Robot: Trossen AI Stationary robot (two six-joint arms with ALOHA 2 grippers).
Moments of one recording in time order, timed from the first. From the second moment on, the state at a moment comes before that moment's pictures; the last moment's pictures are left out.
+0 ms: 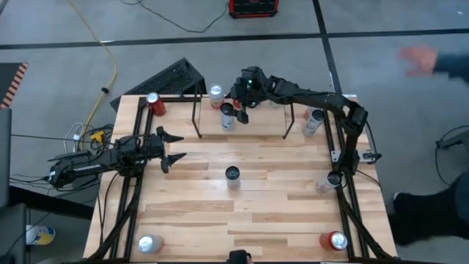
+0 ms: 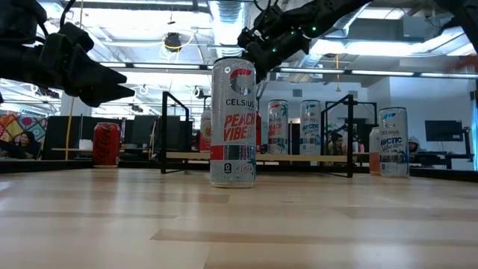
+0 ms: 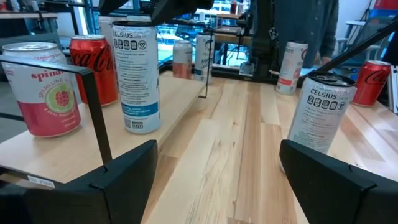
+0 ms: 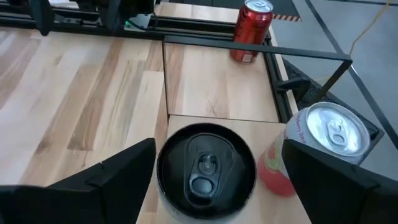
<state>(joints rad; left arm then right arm) 0.24 0.04 0.01 0.03 -0.02 -0.06 -0.49 1.88 1.60 -0.30 -0.36 -0.37</state>
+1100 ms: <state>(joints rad) 0.24 0.04 0.01 0.03 -0.03 -0.06 -0.43 1.83 1.60 -0.43 -0.15 -0.24</state>
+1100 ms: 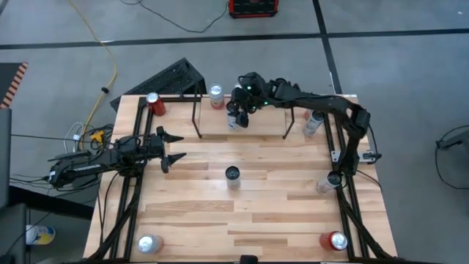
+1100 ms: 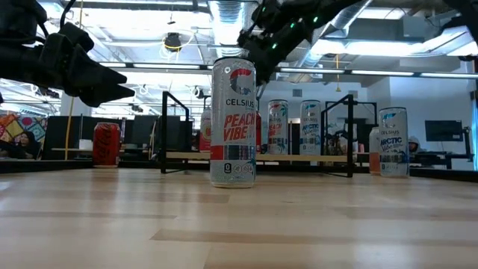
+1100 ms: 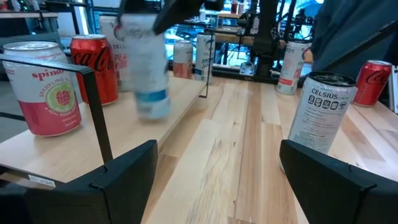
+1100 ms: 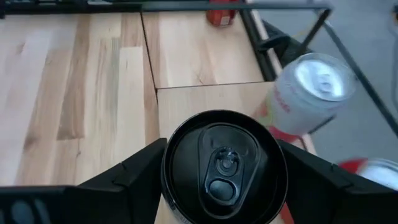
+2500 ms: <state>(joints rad) 0.24 0.04 0.01 0.03 -0.02 -0.06 -0.52 1.33 1.01 -0.34 0.33 0.12</state>
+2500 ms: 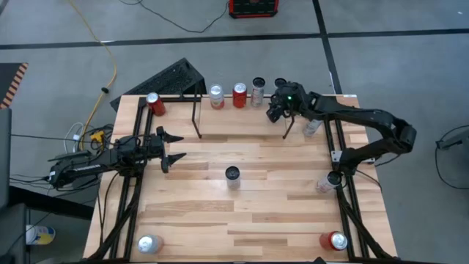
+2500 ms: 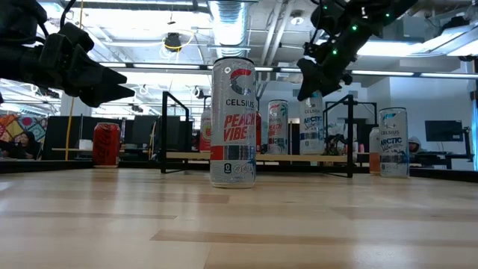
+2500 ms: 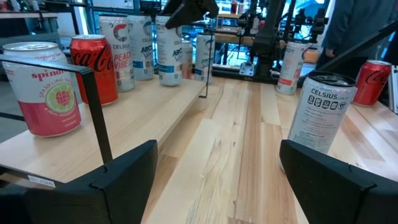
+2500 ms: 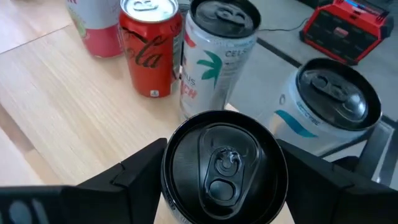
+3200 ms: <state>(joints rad) 0.24 0.04 0.01 0.03 -0.02 -0.06 -0.57 1.34 0.99 -0.33 0.30 0.13</state>
